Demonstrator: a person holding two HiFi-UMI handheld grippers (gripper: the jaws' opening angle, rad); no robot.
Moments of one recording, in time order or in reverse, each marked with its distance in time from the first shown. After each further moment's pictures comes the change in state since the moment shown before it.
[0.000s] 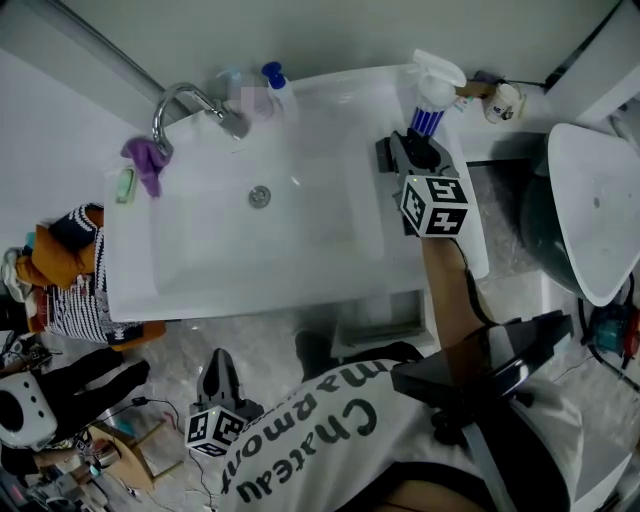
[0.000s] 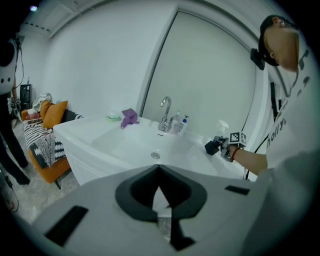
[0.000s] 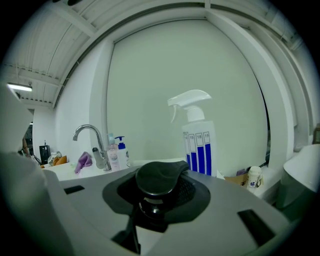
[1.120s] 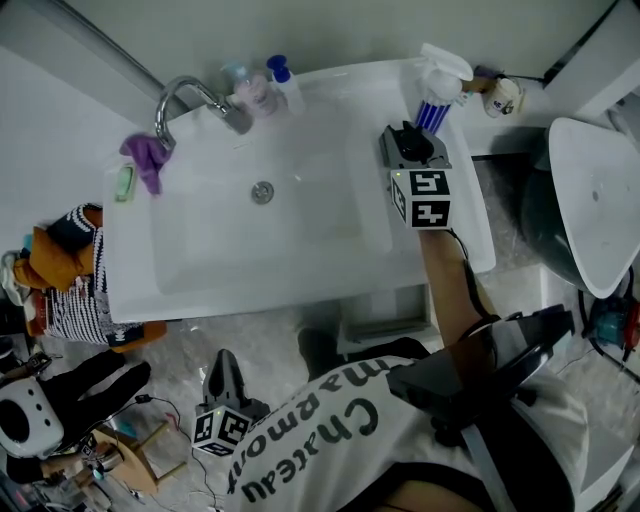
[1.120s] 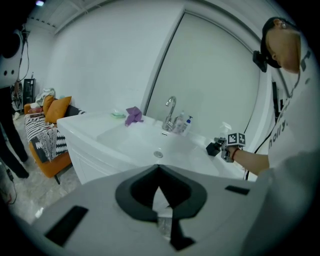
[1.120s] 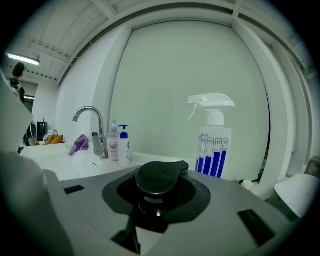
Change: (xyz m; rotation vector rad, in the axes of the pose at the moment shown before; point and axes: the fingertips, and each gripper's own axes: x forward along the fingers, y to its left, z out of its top) left arm -0.001 0.019 -0.009 -0.052 -0.005 -0.001; right arm 0.012 0.022 -0.005 -0.196 0.056 -0.054
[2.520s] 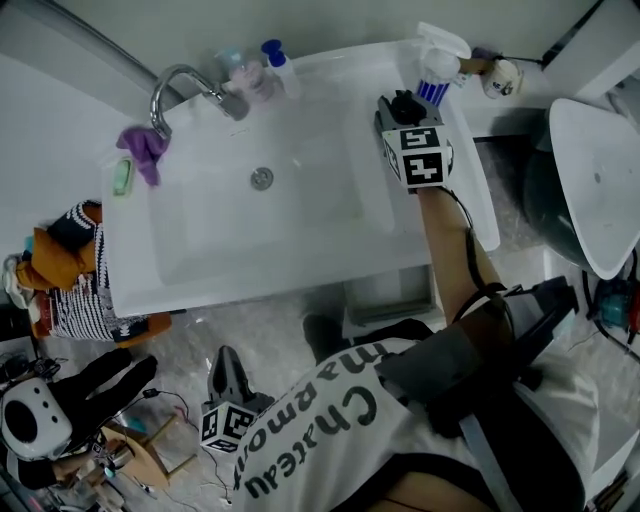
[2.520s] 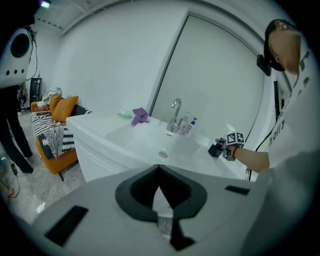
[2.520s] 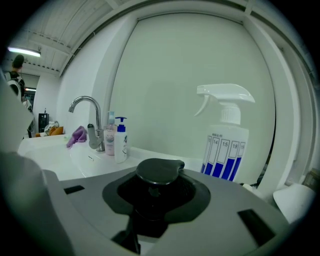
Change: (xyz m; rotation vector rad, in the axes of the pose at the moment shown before) left arm -0.014 0.013 -0.003 -0.039 -0.016 0.047; right arm 0.030 -0.004 0.000 -0.062 0.077 0.005
